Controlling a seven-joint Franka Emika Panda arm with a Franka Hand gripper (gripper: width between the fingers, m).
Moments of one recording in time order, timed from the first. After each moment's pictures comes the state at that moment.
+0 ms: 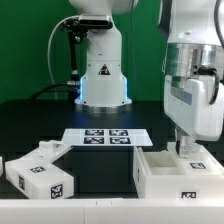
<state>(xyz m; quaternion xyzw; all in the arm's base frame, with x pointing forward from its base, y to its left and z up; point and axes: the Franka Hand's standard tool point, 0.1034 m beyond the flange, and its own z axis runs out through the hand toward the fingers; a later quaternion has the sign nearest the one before) 0.588 0.093 0.058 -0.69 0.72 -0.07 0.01</state>
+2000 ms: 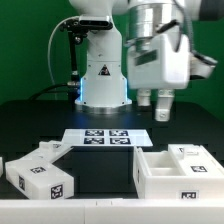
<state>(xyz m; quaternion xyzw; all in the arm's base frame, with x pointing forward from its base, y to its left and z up) 0.536 0.021 0.104 -0.75 0.66 -0.09 0.06</state>
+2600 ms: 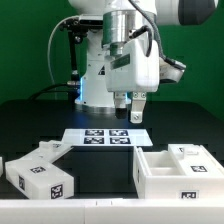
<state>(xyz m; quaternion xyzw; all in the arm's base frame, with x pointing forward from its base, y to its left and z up) 0.526 -0.012 0.097 -0.72 0.68 -0.09 0.06</state>
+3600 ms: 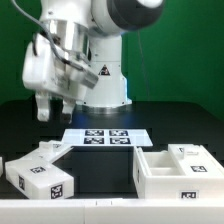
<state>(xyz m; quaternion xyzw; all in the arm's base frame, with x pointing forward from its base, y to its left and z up) 0.498 -0.115 0.110 -0.58 0.79 -0.13 0.12</state>
